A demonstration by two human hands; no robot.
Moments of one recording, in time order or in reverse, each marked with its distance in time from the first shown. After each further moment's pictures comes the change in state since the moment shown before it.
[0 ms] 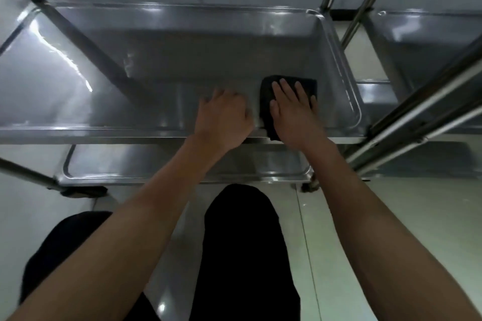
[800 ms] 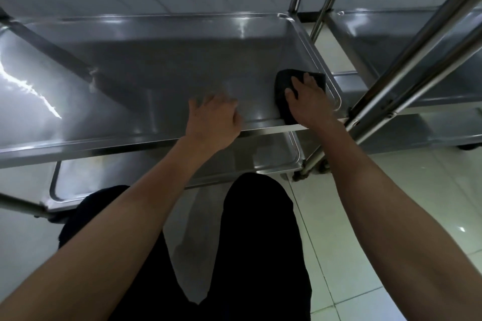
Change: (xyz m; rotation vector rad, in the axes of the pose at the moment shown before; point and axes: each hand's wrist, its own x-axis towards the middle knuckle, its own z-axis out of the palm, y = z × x) left_hand -0.014 -0.037 0.002 0.013 -0.002 0.182; right_hand -0.002 0.026 -0.026 -0.016 0.067 0.277
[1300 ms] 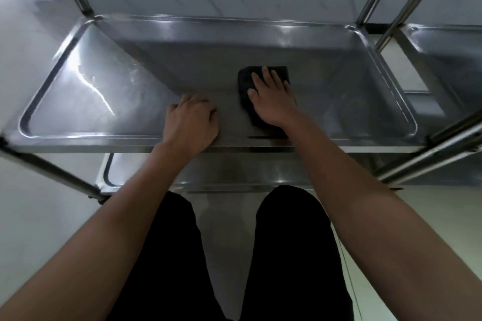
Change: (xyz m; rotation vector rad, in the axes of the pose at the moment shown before) left_hand -0.040 -0.153 -0.029 -0.006 0.088 -0.245; right_hand 0.032 -0.202 0.064 -0.004 -0.168 -0.336
